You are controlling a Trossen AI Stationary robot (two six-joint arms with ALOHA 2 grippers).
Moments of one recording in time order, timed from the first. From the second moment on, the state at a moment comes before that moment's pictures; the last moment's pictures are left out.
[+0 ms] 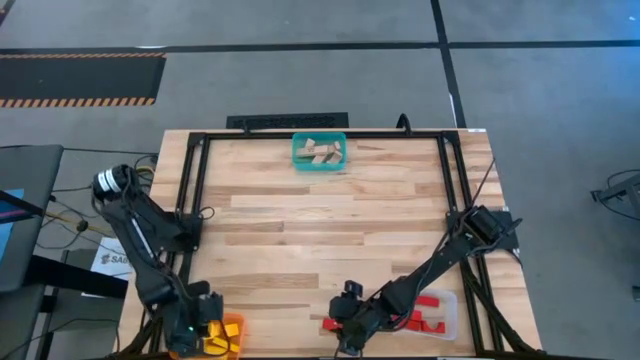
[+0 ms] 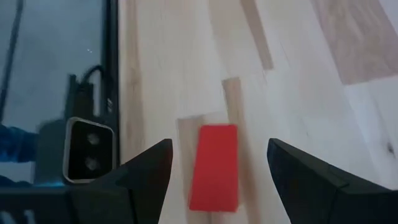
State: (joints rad) left arm -1.11 1.43 0.91 -0.63 -0.02 -1.31; right arm 0.65 2.05 1.39 -0.22 0.28 0.78
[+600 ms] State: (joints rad) left arm -1.02 1.48 0.91 -0.72 0.05 -1.12; right arm 0.68 2.05 1.39 -0.31 0.25 0.86
